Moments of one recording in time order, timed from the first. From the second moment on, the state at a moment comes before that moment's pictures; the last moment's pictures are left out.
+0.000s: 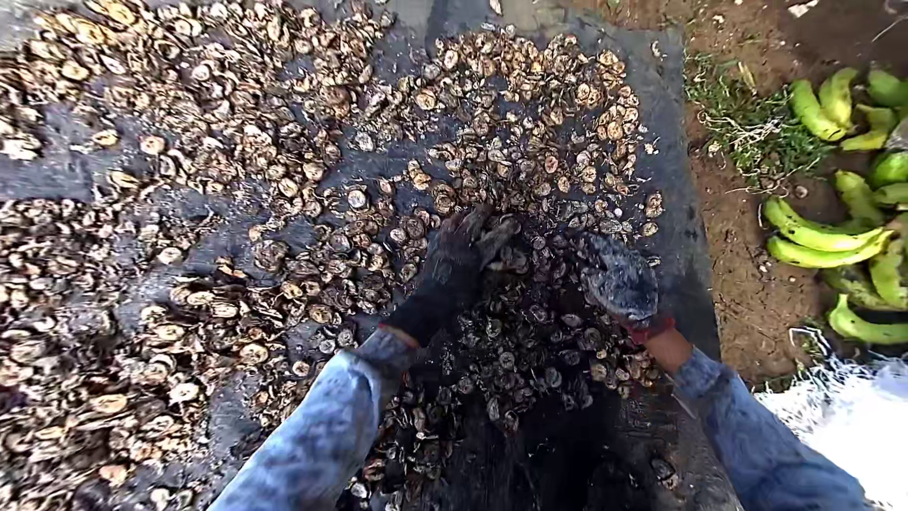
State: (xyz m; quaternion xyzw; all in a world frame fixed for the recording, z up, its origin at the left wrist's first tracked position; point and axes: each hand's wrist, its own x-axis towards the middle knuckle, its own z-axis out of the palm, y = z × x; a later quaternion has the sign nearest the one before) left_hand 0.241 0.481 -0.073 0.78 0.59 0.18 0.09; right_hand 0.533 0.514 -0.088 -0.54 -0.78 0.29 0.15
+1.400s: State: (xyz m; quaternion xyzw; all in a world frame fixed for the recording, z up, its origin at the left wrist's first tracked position) left_hand 0.074 0.334 -0.024 0.27 0.94 0.19 0.01; right_hand 0.243 0.545 -0.018 -0.33 -0.92 0.19 0.06
